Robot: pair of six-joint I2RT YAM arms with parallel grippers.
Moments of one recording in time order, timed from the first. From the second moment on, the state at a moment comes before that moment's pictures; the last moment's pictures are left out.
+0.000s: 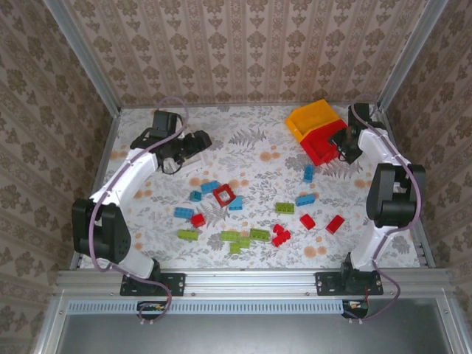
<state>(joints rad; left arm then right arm) -0.31 1.54 1.26 -0.56 0.33 -0.64 -0.14 1.86 1.45 -0.71 -0.02 0.79</state>
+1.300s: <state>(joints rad) -0.11 1.40 1.23 -0.76 0.17 -0.55 0.15 1.87 1.40 -0.82 0.05 0.46</state>
